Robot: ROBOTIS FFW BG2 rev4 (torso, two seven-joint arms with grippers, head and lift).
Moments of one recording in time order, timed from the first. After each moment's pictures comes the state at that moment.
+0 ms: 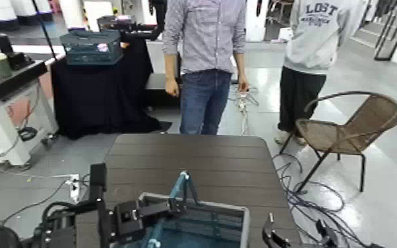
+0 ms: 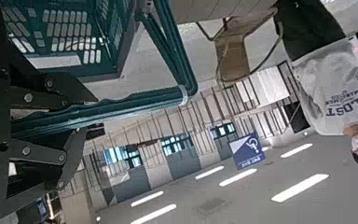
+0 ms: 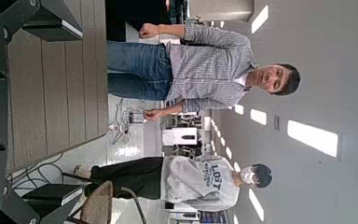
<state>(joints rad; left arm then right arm) -0.07 0.42 -0.08 -1.74 1.58 1.08 -0.21 0.44 -0.16 0.24 -1.94 -0.03 -0.13 -0.40</state>
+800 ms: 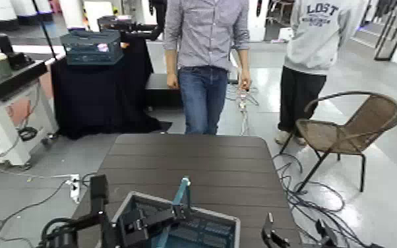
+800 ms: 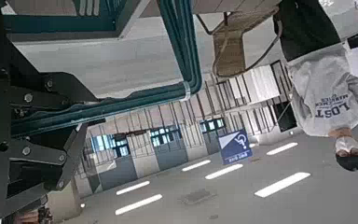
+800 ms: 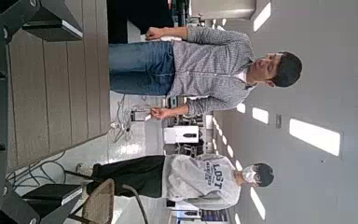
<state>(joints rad) 0.02 0.29 0.02 -1.80 1.59 1.13 -0.15 0.45 -0.15 0.24 -1.95 -0.03 -0.11 -0.40</state>
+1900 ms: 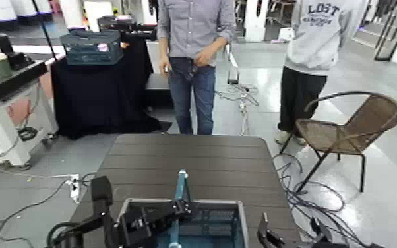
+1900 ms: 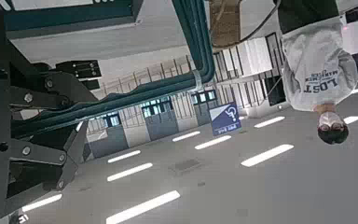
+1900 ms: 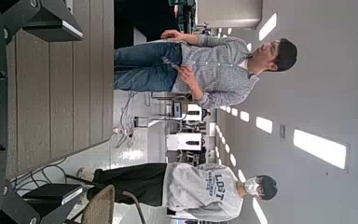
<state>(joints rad) 0.04 0.23 0.04 -1.80 1.59 1.12 -0.24 0.44 -0.14 0.24 -1.96 0.00 -0.06 -0.37</state>
